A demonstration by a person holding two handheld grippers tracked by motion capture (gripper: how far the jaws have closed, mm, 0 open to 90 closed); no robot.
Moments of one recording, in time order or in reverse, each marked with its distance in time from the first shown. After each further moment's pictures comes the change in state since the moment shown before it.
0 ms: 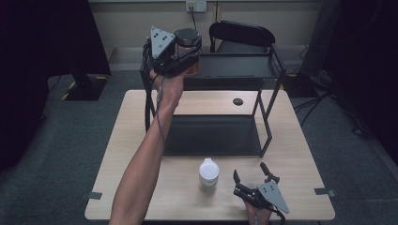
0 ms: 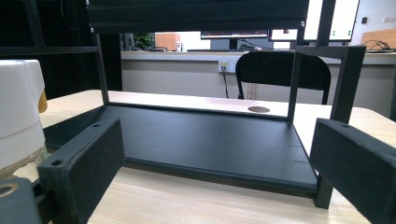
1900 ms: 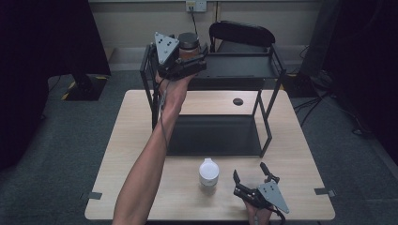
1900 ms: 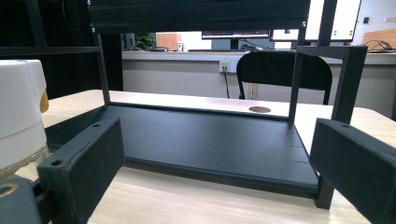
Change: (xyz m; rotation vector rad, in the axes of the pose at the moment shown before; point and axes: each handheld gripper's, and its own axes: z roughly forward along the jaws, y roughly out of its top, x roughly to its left) left arm -0.014 -0.018 -0.005 -0.042 0.037 -0.003; right arm -0.001 0.000 0.000 0.000 0.005 -0.001
